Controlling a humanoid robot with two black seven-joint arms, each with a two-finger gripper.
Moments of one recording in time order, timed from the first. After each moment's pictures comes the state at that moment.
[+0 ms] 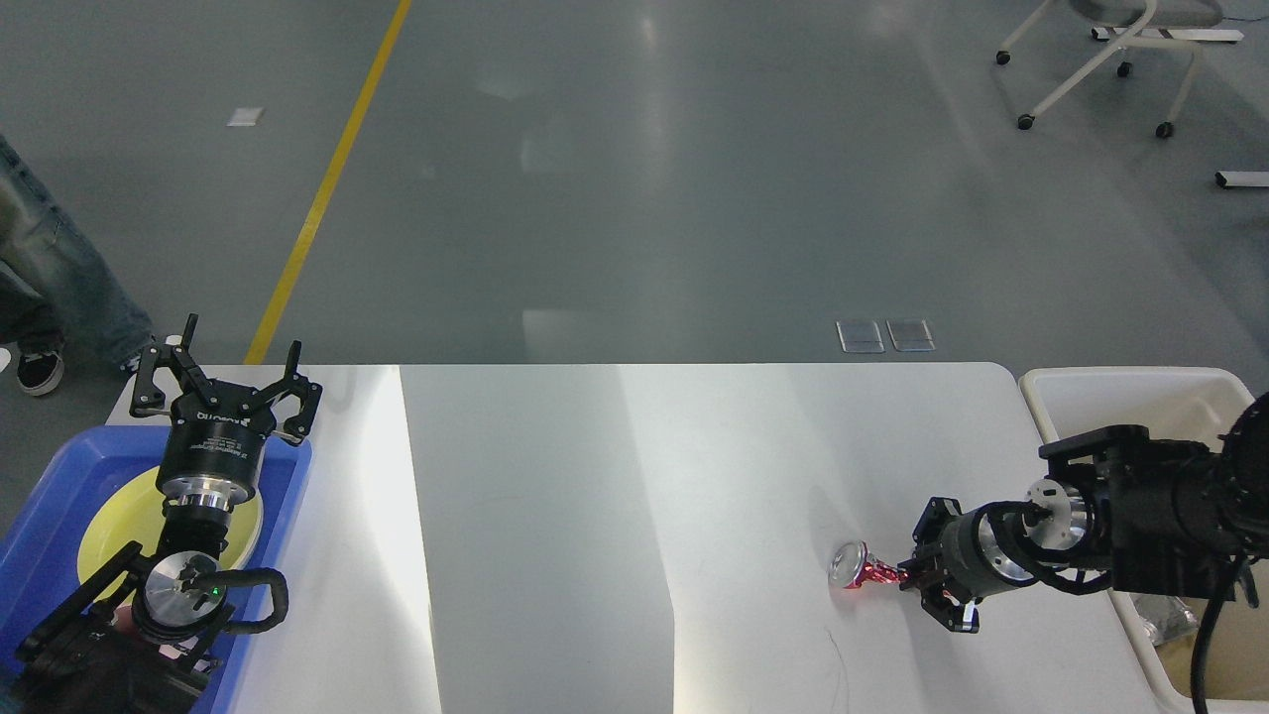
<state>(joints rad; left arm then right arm) -0.35 0.25 -1.16 -0.74 -0.04 -0.51 -0.41 1.20 -0.28 -1.13 0.92 1.26 0.20 -0.24</state>
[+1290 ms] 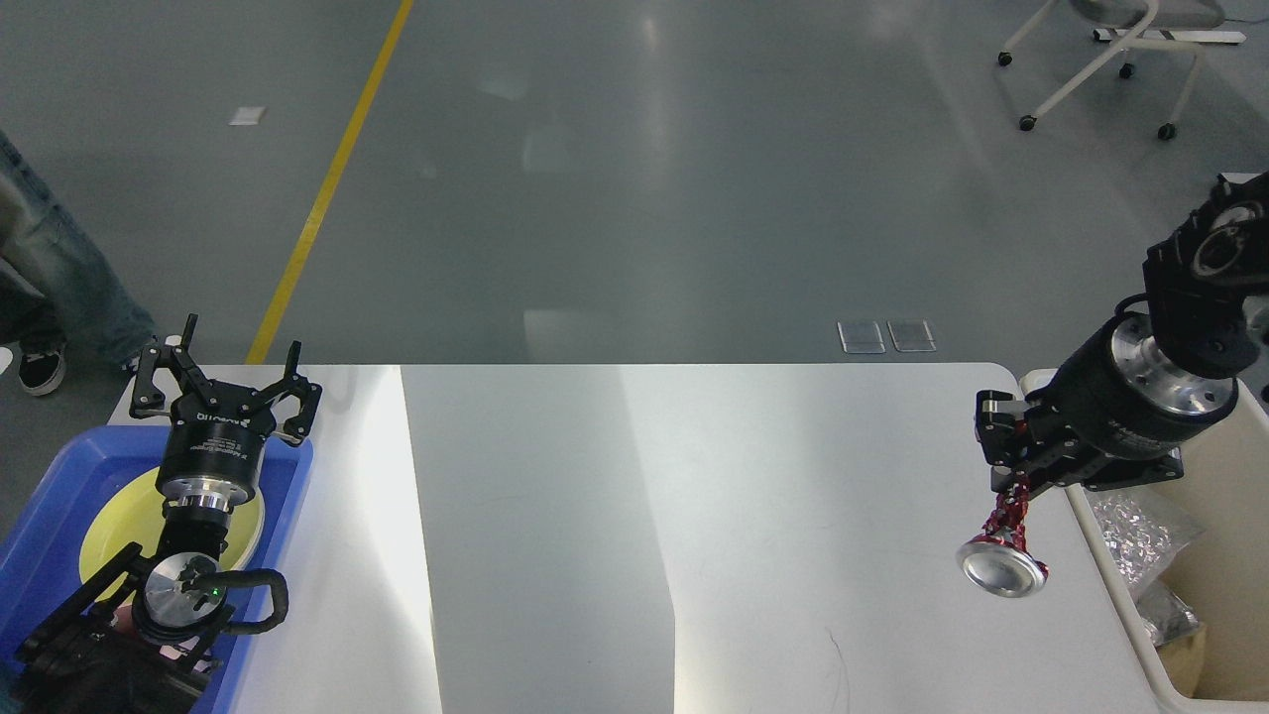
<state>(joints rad) -0.35 0.25 -1.16 -0.74 -0.04 -0.51 -0.41 2.33 -0.46 -1.35 1.74 0.08 0.50 -0.24</state>
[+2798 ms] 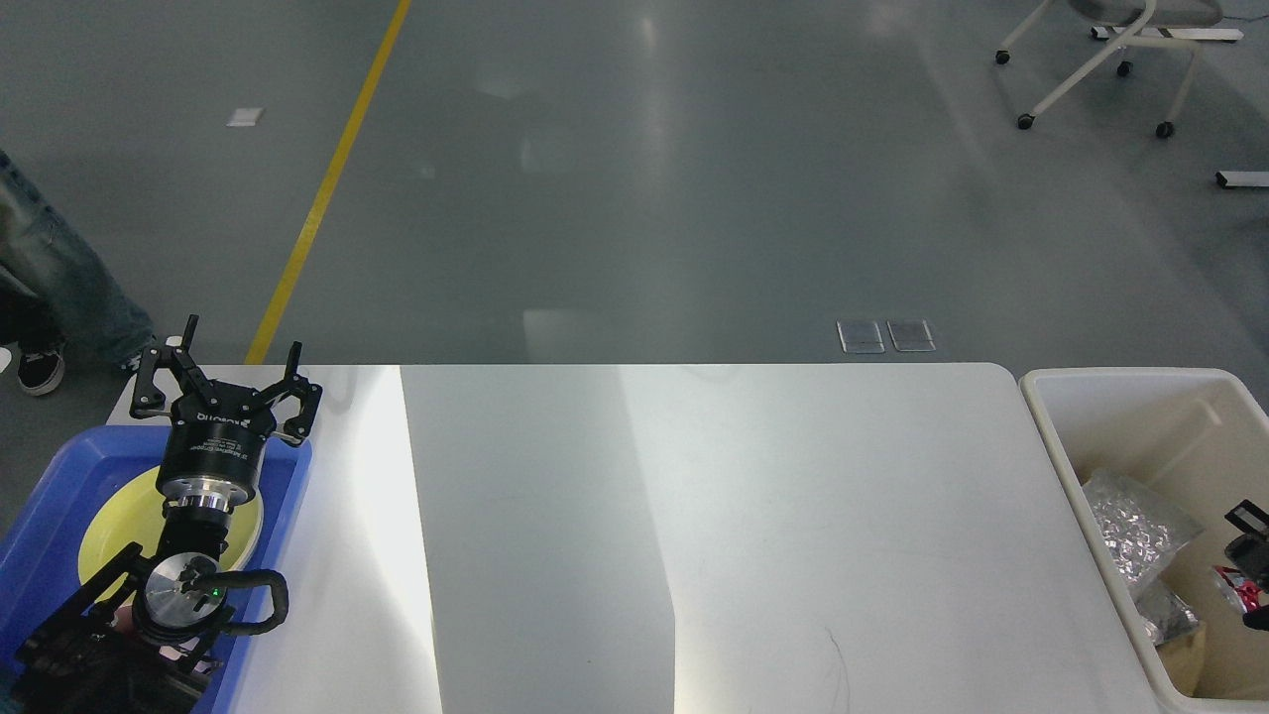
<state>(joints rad) -0.35 0.25 -1.16 -0.74 -0.04 -0.51 -0.41 0.68 -0.45 -0.79 0.17 0.02 -0.09 -0.24</state>
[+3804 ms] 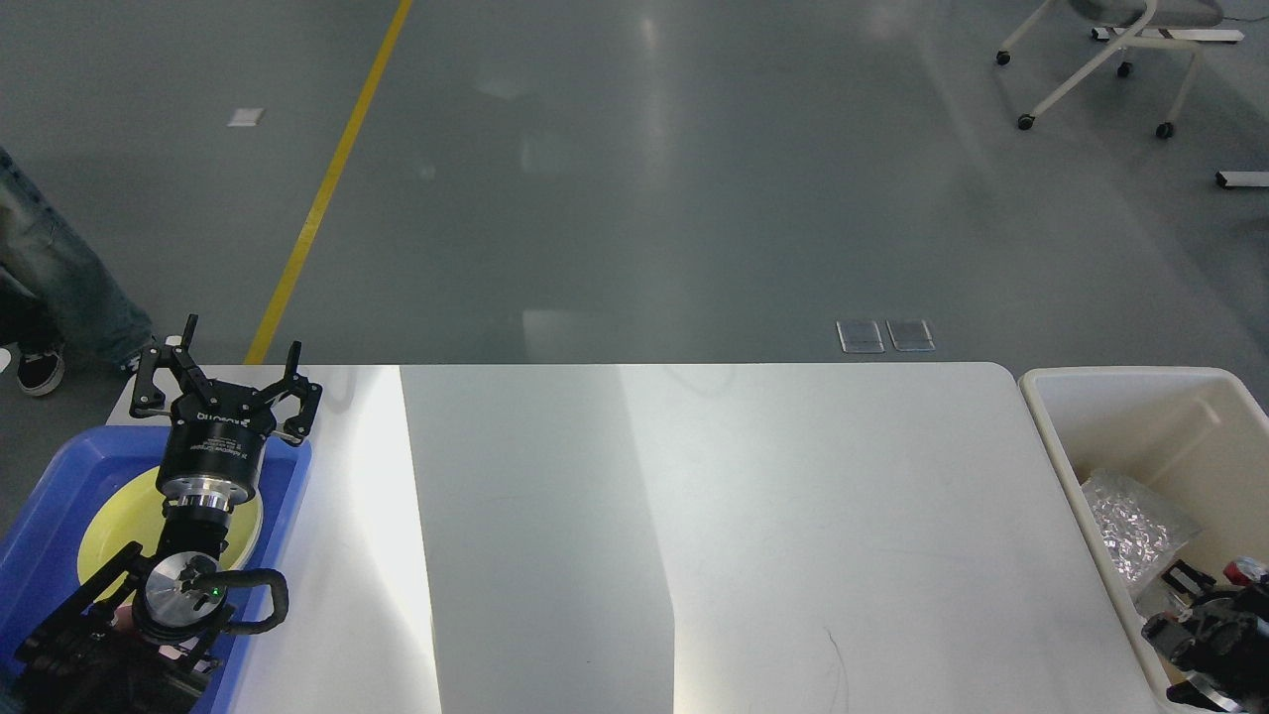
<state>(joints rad) -0.35 0.25 -1.16 -0.74 -0.04 -0.51 -0.41 0.57 -0.34 -0.80 0.16 0.02 -0.22 -0.24</state>
